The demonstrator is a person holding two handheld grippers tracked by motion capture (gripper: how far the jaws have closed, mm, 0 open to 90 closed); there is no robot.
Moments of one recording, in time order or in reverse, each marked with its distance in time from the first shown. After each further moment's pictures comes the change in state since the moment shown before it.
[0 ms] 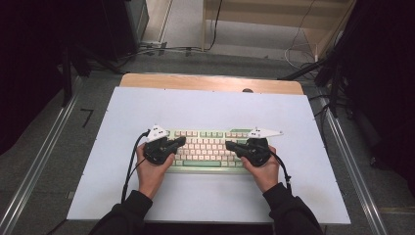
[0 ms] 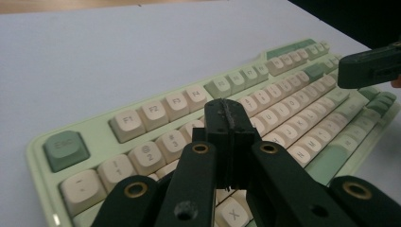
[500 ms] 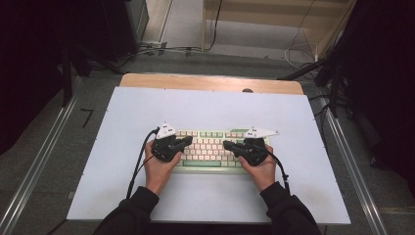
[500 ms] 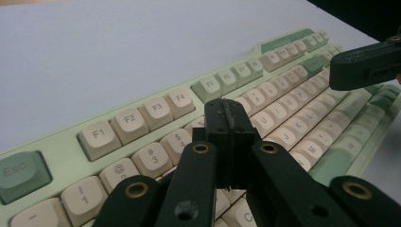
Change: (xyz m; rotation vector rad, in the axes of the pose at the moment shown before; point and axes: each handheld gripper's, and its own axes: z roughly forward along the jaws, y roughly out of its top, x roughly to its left) left arm -0.006 0.005 0.018 0.029 -0.014 0.017; right arm 0.001 0.001 0.008 0.005 -0.006 -0.028
